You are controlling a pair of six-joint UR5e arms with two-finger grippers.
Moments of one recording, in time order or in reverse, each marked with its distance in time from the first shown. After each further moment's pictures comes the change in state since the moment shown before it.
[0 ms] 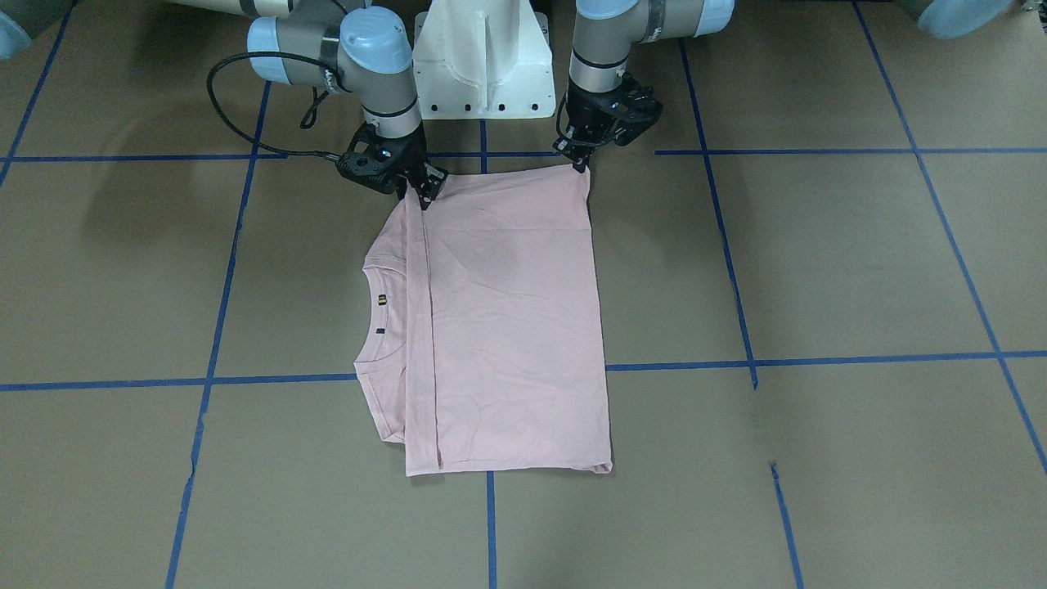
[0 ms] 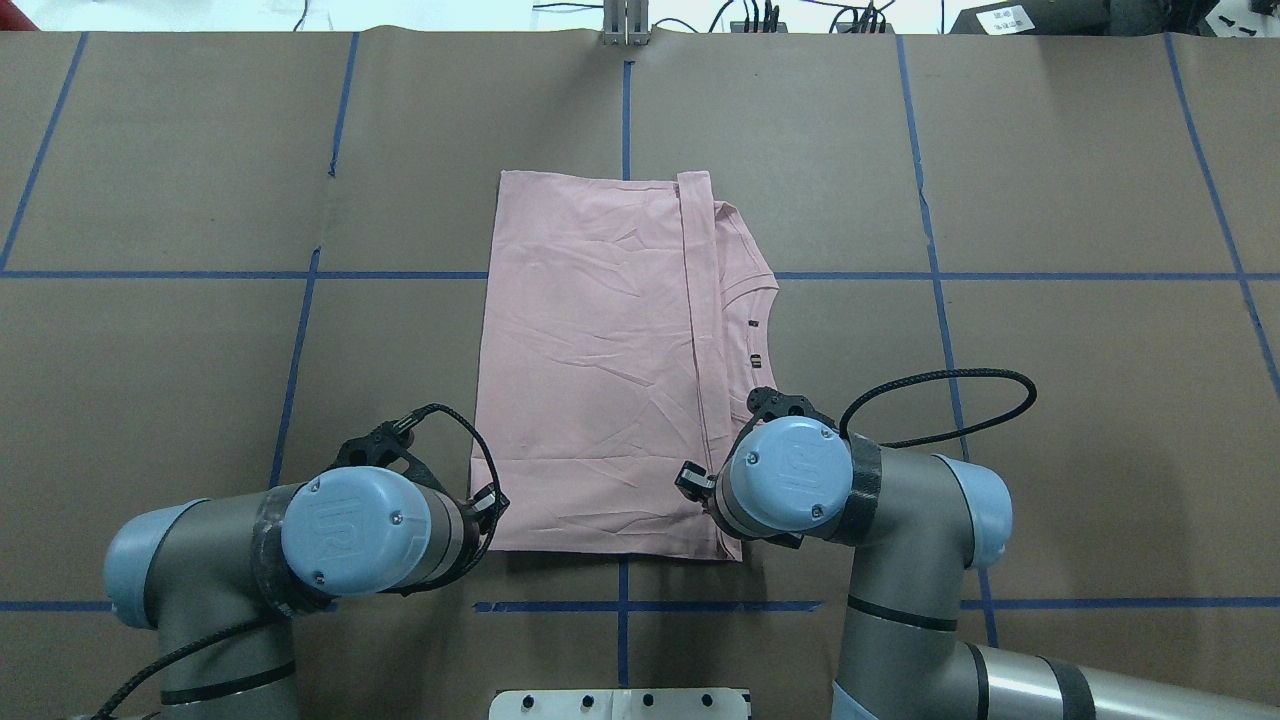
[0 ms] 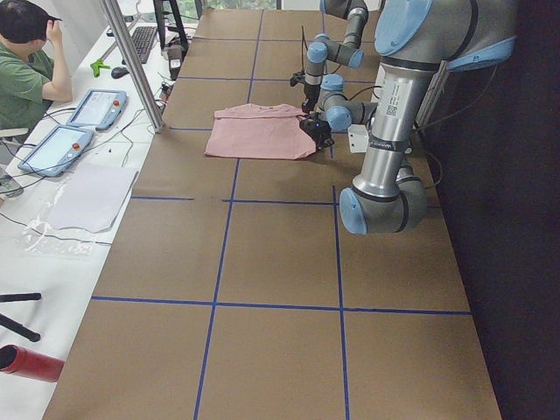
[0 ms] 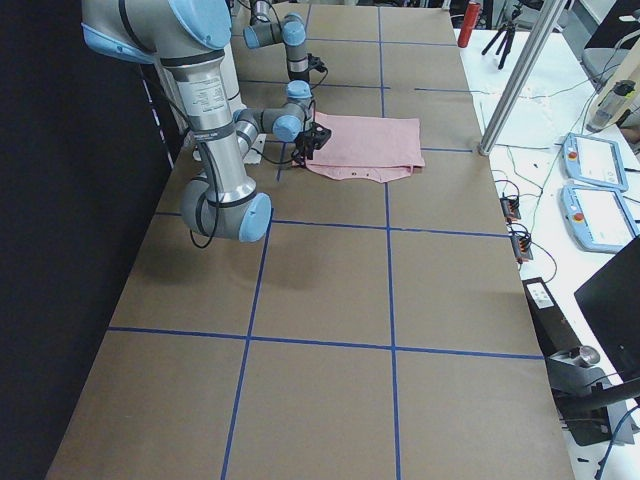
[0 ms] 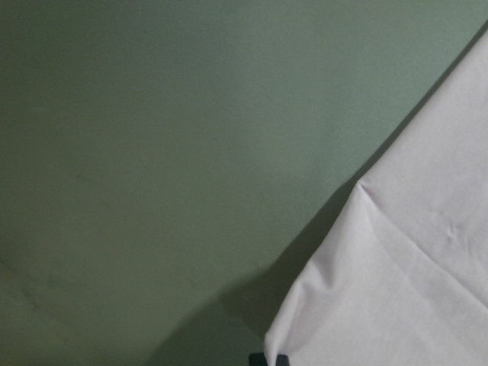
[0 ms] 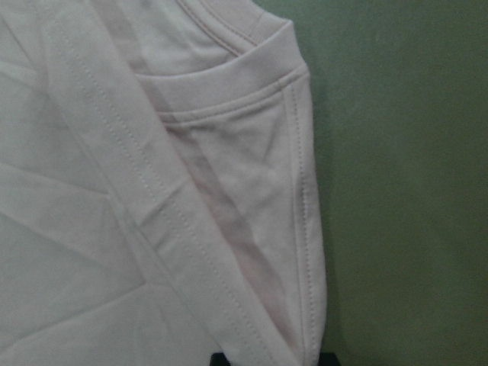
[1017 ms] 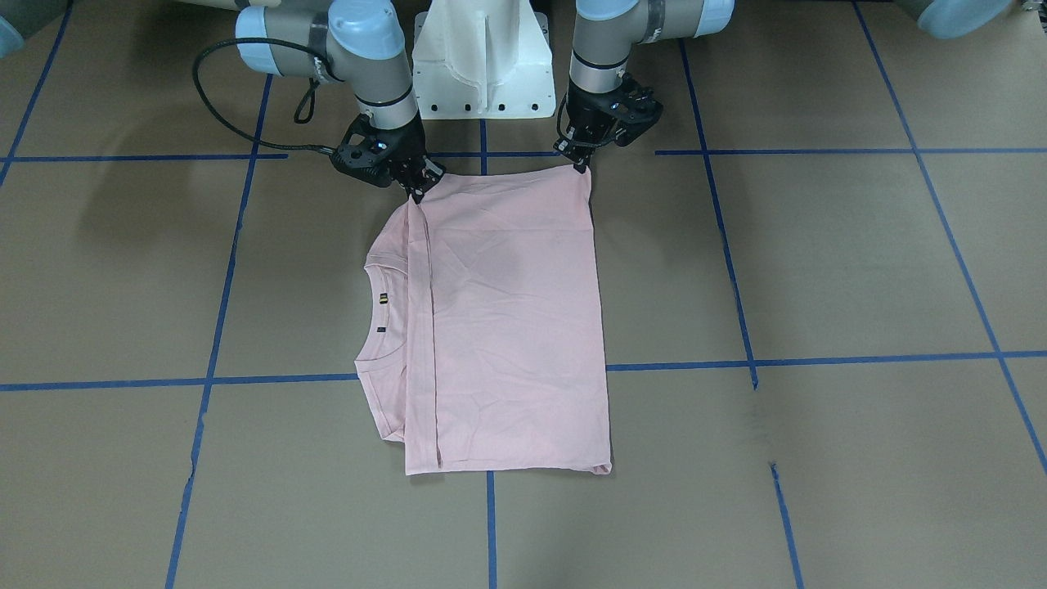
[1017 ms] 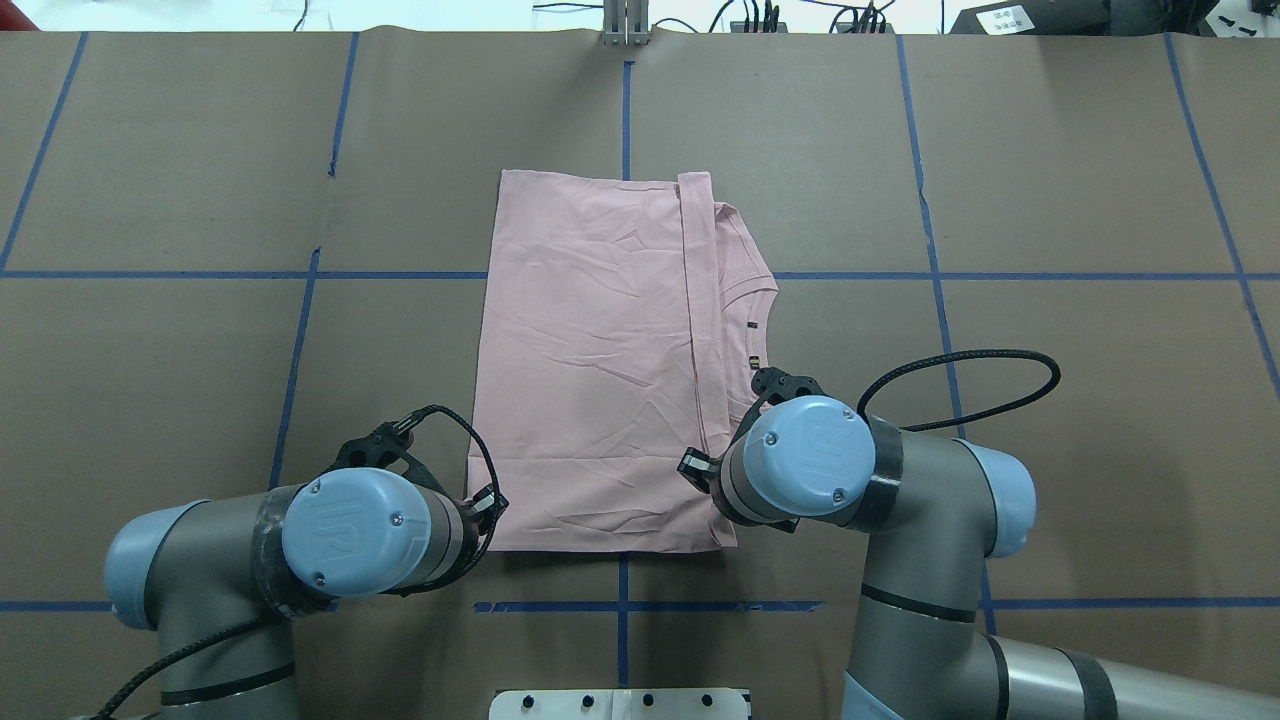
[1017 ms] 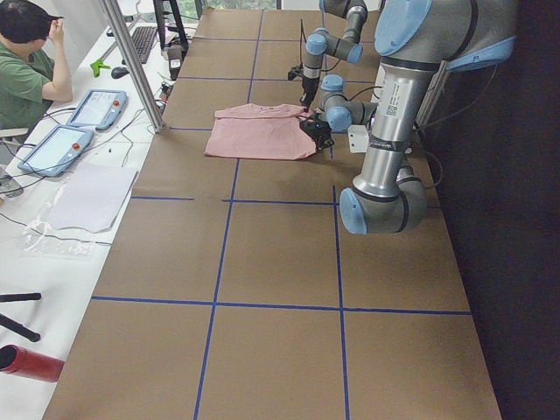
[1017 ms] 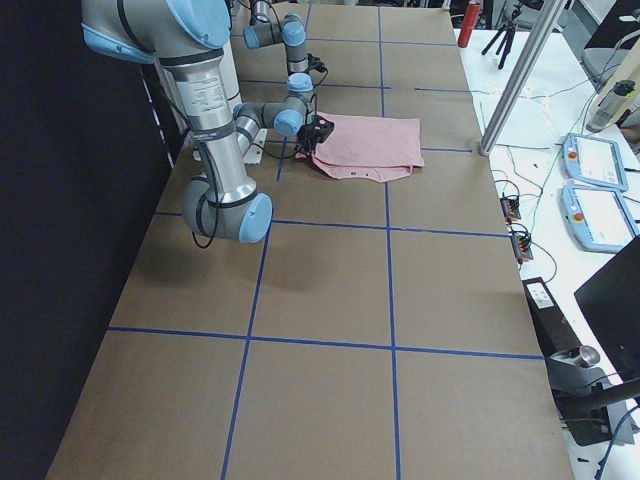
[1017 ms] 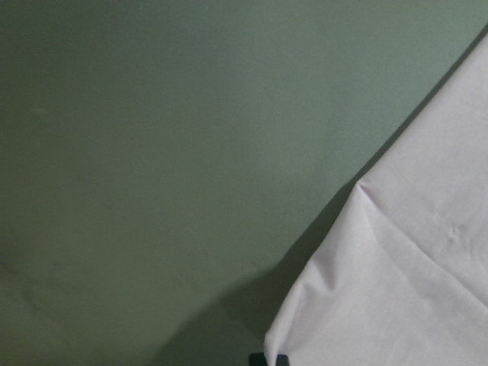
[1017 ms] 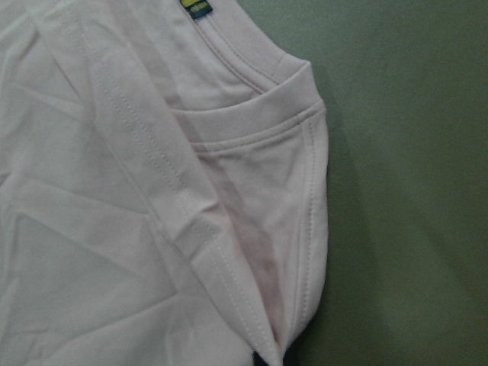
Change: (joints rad) left arm 0.003 0.003 -0.002 0.002 0.002 0.001; right arm 0.024 -0.014 0.077 -0.009 0.007 -0.003
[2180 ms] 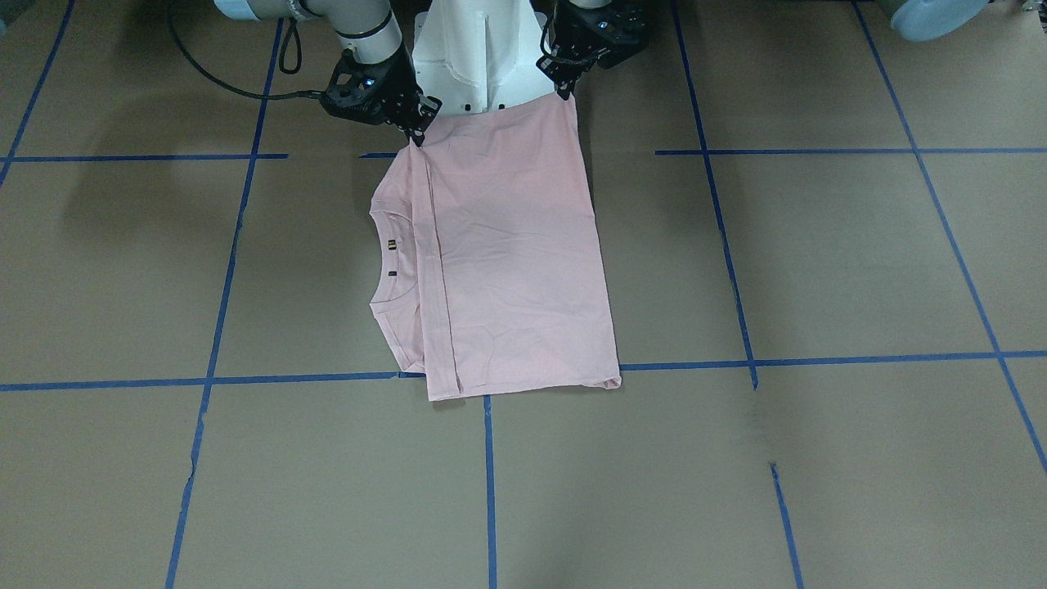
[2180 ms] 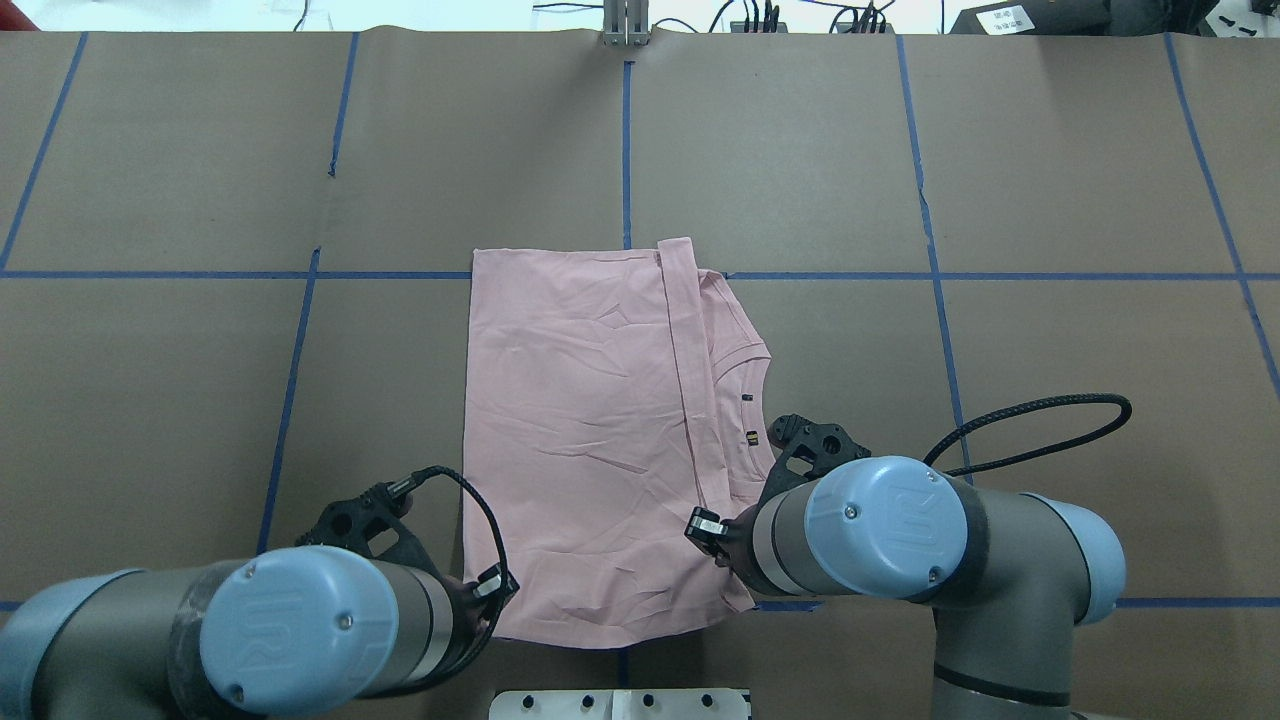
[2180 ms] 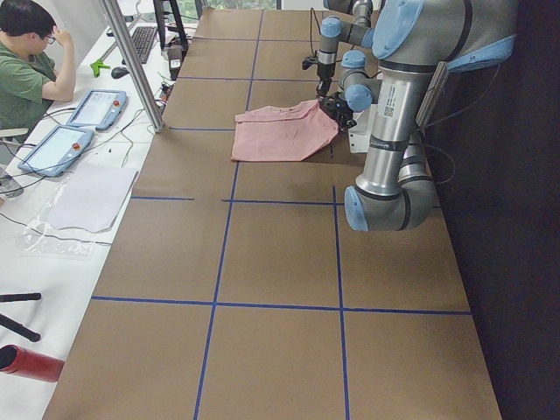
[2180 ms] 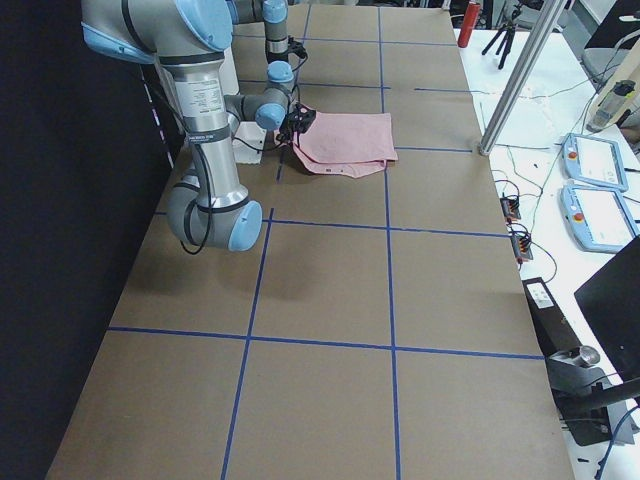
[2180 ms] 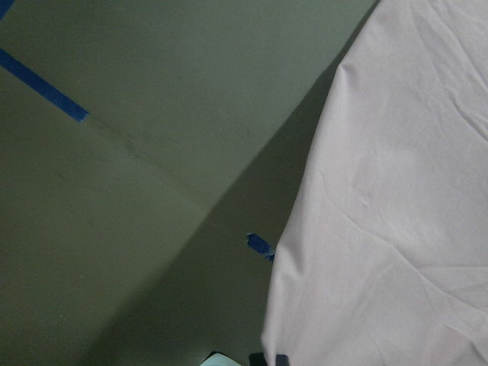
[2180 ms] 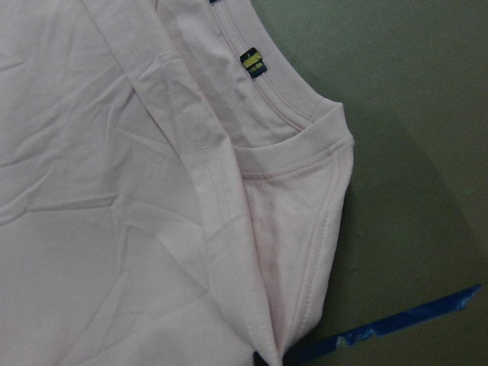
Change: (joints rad) left arm 0.077 -0.027 -0.223 0.181 -0.011 0.020; right arm -0.062 -0.075 0.174 0.008 0.006 -0.030
